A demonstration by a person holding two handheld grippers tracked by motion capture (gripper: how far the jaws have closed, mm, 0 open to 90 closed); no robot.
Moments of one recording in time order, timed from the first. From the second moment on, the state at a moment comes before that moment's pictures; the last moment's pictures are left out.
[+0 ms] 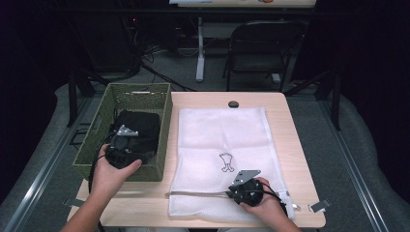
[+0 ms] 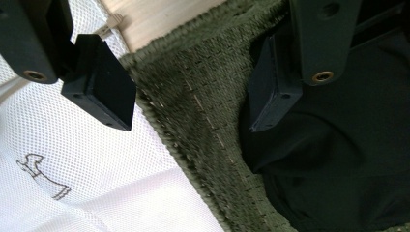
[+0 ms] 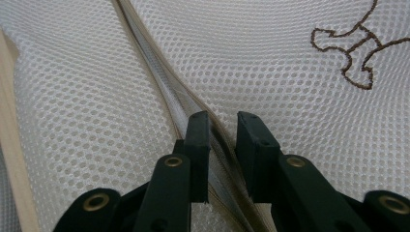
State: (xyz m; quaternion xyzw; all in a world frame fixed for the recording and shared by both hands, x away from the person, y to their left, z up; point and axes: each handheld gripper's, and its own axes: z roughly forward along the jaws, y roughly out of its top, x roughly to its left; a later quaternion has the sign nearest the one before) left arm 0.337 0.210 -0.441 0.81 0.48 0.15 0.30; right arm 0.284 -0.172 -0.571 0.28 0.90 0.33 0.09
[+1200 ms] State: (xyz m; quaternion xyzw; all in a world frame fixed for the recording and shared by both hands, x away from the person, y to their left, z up) left arm 0.380 0.221 -0.440 0.79 0.52 0.14 0.28; right arm 0.284 -0.173 -0.572 0.28 0.90 0.33 0.09
